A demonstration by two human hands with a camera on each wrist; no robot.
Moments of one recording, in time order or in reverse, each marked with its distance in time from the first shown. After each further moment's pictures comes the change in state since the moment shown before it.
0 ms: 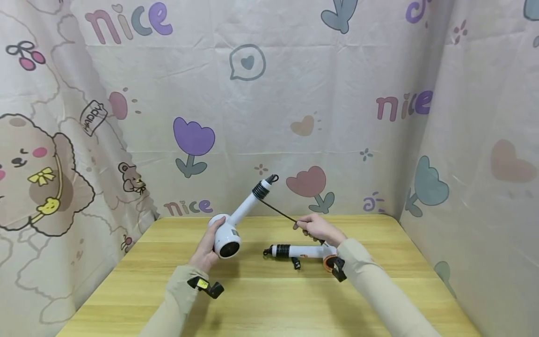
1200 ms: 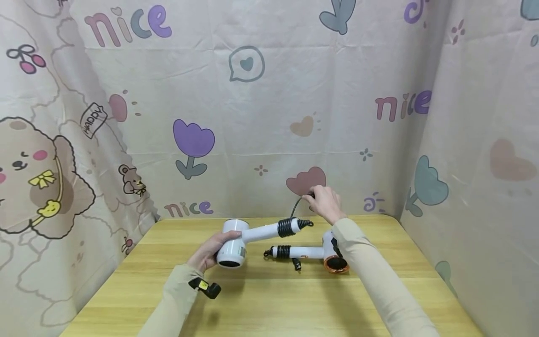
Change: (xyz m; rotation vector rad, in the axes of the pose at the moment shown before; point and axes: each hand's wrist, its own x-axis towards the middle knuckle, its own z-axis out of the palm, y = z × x) left_hand -0.001 0.002 -0.006 0.533 -0.305 -0.023; right_hand 0.024 -0.030 -0.045 -0.583 0.522 -0.104
